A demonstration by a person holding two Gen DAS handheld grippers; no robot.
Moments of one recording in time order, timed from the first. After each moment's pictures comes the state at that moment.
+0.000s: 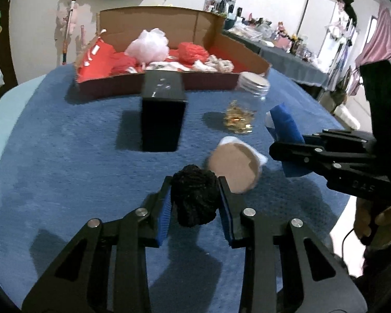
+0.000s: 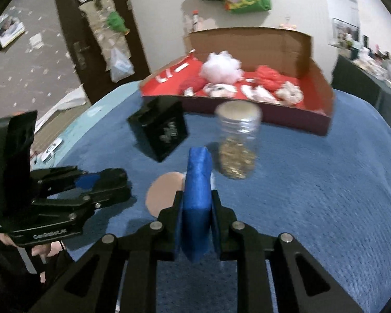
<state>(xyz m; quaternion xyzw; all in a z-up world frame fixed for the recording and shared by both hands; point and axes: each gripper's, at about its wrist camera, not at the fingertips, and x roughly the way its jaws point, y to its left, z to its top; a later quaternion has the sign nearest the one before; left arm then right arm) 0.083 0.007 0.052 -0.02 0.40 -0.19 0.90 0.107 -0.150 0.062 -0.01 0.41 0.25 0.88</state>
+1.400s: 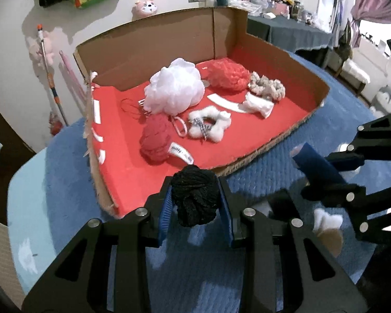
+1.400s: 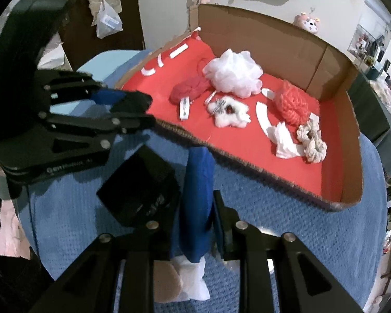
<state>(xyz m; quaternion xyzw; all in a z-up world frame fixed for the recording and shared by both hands) 0.252 0.040 0.103 0.14 0.43 -0.19 0.87 0.227 -0.077 0.095 -0.12 0.50 0.21 0.83</state>
